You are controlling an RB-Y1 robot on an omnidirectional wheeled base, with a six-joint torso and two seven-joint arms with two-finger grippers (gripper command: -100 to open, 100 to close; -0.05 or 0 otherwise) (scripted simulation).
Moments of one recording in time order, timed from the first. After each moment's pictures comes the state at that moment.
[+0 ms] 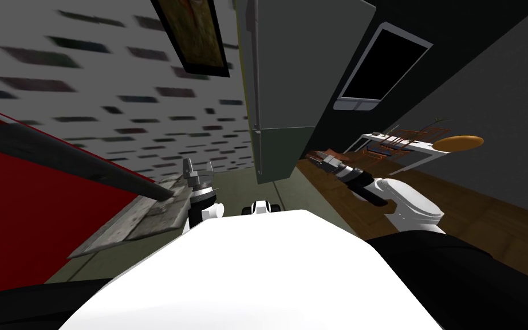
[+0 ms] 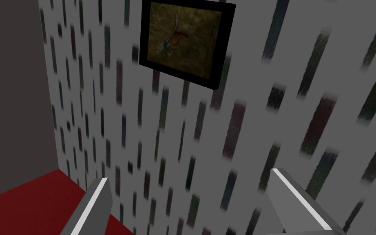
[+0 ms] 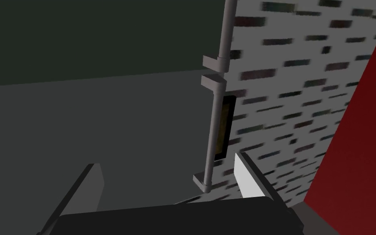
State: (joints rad) left arm 0.50 -0.05 0.03 -2.21 0.05 -0.51 0.16; right arm 0.51 -0.89 -0.52 -2.00 0.65 -0.62 -0.14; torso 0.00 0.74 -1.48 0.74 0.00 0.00
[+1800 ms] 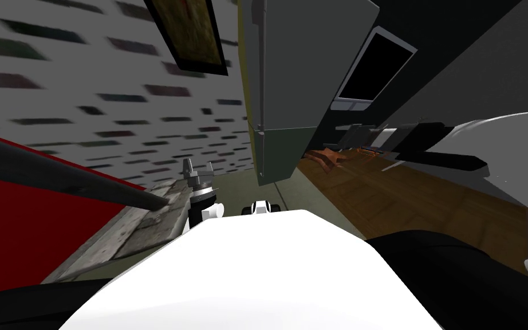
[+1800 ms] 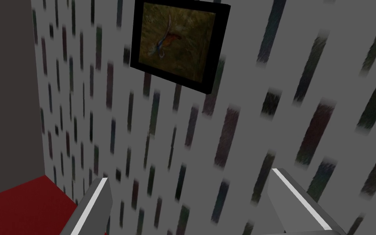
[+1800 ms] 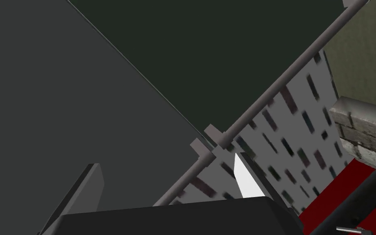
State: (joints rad) left arm 0.50 -0.05 0.03 -2.21 0.05 -0.51 0.16; right arm 0.54 -1.39 -0.89 -1.85 1.00 -0.76 -0.15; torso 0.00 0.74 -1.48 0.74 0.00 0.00
